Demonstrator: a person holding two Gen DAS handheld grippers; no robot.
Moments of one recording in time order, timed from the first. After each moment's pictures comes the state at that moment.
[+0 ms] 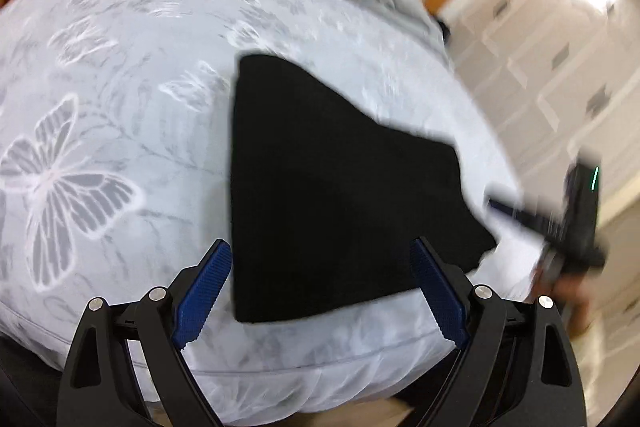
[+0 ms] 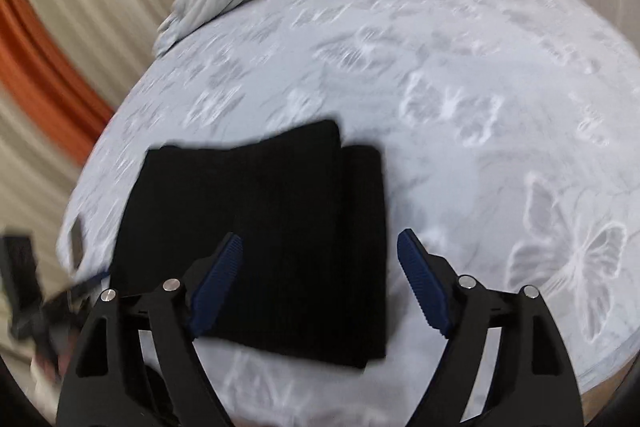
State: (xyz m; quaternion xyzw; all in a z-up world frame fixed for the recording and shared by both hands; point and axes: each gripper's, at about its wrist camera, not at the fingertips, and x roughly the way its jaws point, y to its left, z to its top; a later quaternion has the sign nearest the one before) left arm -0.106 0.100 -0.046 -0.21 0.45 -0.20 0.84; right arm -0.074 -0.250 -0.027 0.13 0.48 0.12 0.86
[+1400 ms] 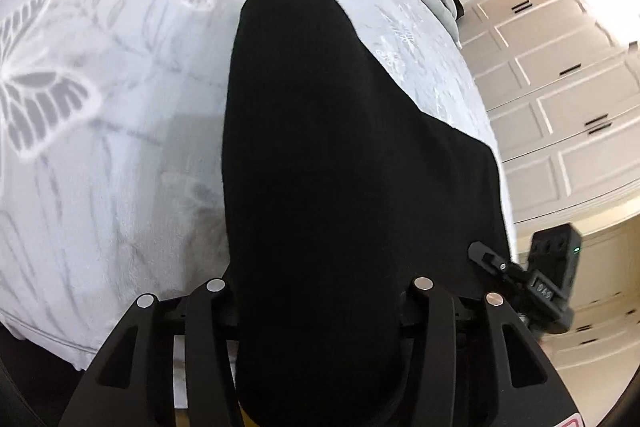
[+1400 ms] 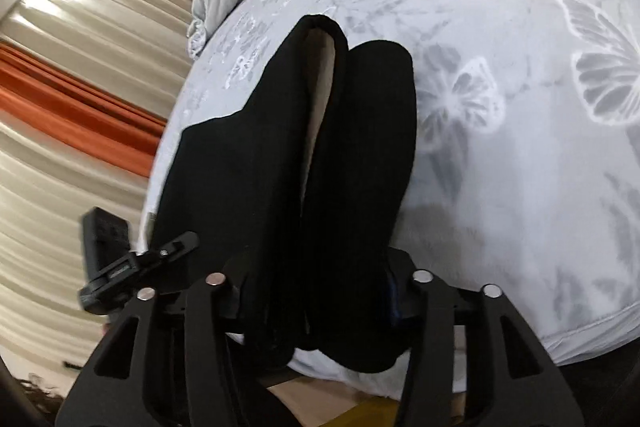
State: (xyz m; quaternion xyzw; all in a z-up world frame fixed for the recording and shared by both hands) left arm -0.108 0.089 -0.099 -0.25 0.54 -0.22 0.77; right arm -0.121 -0.264 -0.097 0.30 0.50 0.17 0.80
